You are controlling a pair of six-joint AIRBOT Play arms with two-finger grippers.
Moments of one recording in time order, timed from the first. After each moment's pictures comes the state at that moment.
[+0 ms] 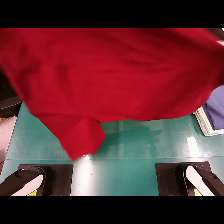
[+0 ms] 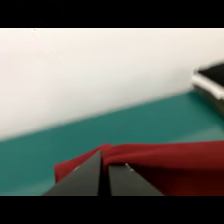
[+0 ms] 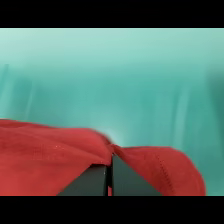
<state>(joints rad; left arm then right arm) -0.16 -1.03 2.02 1.33 -1.14 -1.41 -0.42 -0.86 1.56 -1.00 1.61 1.49</state>
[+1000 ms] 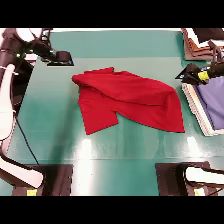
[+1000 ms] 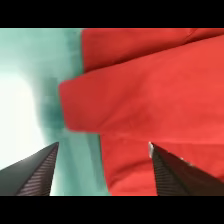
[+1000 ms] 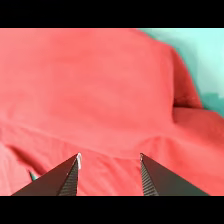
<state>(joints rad) -0.06 -1.69 1.95 1.26 -1.31 -1.49 -0.29 -1.36 1.42 -1.00 1.35 1.46</state>
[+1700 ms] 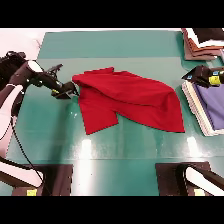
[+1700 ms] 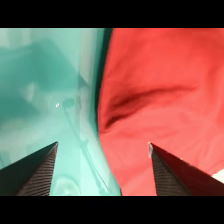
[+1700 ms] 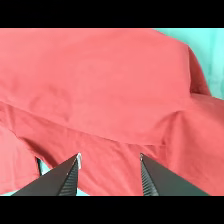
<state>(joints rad) -0.01 -1.66 1.38 1.03 -1.21 -1.45 -0.29 -1.07 1.24 -0.99 1.30 1.42</state>
